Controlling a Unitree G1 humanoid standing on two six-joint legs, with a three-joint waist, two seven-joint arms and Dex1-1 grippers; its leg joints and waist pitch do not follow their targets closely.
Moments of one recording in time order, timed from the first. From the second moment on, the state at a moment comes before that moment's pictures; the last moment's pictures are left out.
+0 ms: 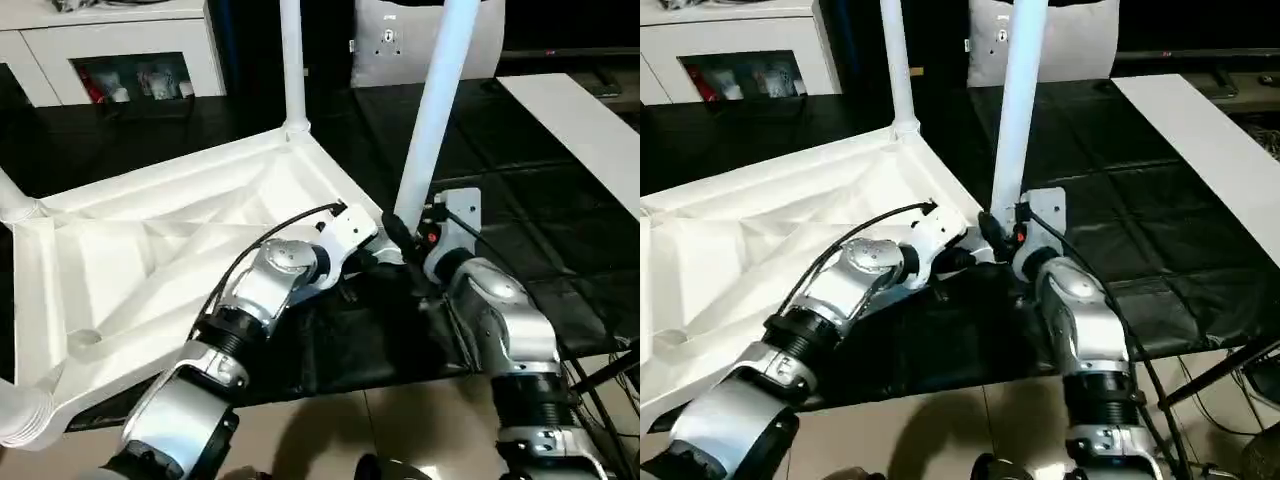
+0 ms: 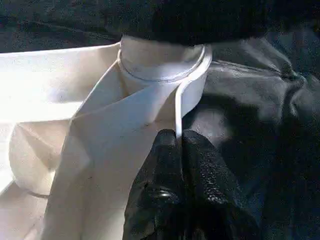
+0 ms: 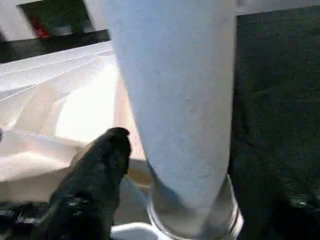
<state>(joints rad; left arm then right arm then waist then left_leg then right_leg) -0.76 0.05 -0.28 0.70 0.13 0.25 -0.73 -0.42 -0.10 -0.09 0.22 0.15 0.39 0.39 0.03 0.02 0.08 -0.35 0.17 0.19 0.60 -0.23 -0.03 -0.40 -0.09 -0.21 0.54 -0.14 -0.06</state>
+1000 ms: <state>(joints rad) -0.69 0.32 -0.39 0.67 0.04 -0.17 -1.42 -0.42 -0.54 0.12 0.38 0.28 0.14 1.45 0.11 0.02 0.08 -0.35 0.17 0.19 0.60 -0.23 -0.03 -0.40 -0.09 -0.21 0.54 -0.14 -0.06</state>
